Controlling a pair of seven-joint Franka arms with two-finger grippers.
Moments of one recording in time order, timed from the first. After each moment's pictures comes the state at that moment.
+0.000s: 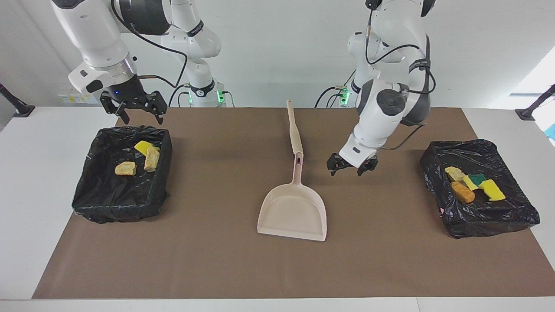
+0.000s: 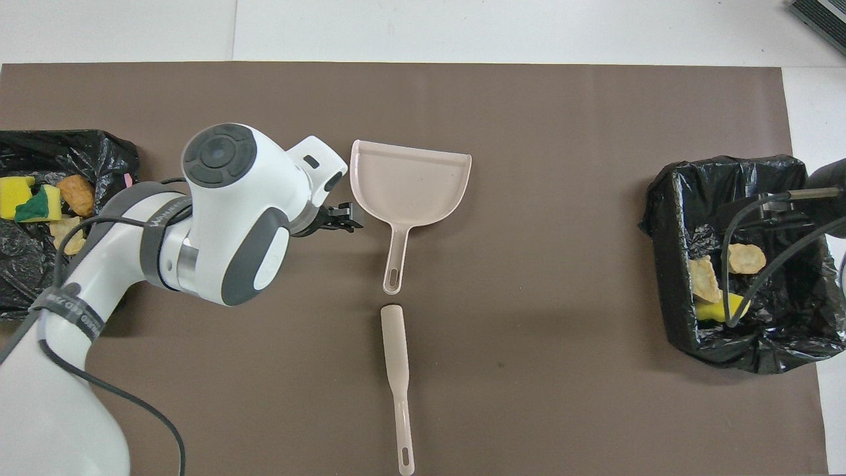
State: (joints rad) left arm -0.24 0.23 -0.02 -1.79 -0.11 1.98 -0.12; right arm -0.02 -0.01 0.01 -1.63 -0.02 1.60 -0.01
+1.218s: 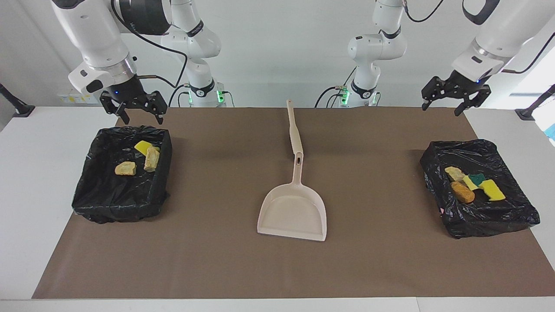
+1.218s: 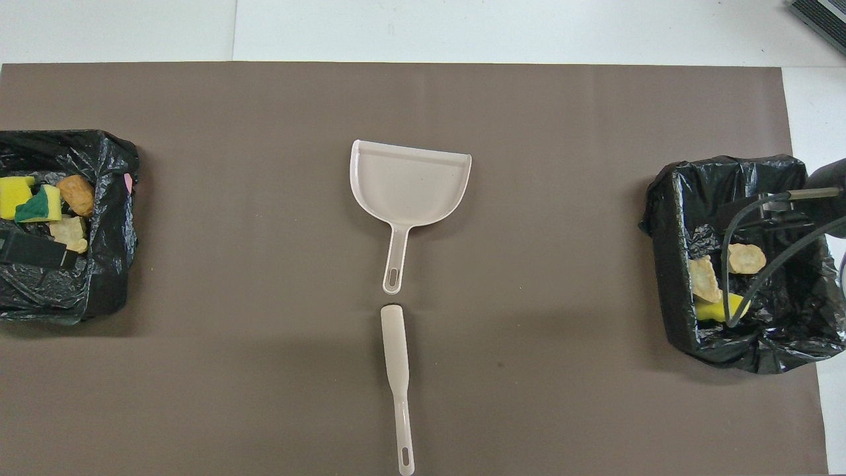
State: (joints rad) left arm 0.01 -0.10 -0.03 -1.59 -0.05 1.44 0.22; right arm -0.02 -0.01 0.01 -1.63 -0.02 1.60 -0.01
